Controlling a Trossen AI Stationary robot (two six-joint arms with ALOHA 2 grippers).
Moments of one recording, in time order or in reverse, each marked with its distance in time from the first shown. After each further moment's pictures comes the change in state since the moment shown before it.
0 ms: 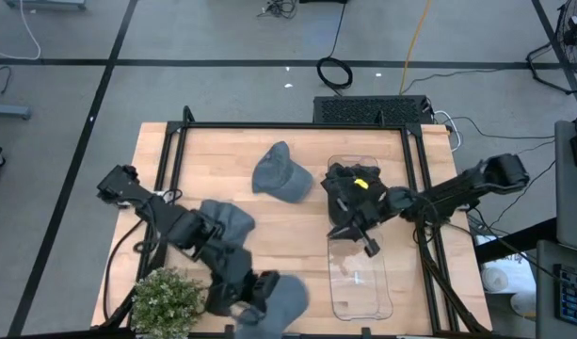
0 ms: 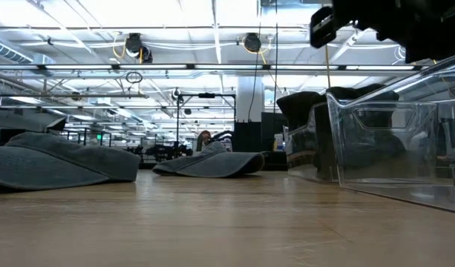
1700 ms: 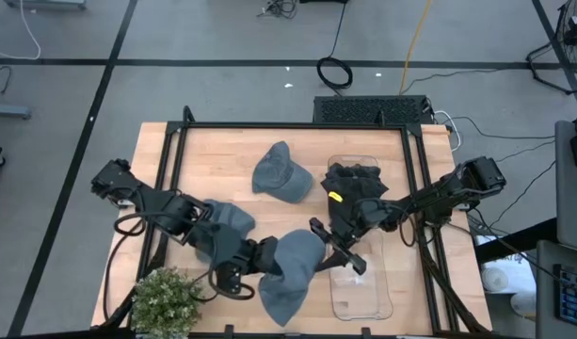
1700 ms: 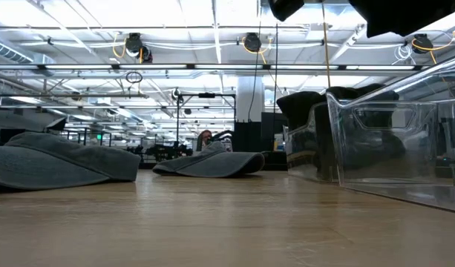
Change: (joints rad) left arm 0.039 -0.078 -0.001 0.035 -0.349 0.100; right arm 0.089 0.259 0.325 -0.084 -0.155 0.241
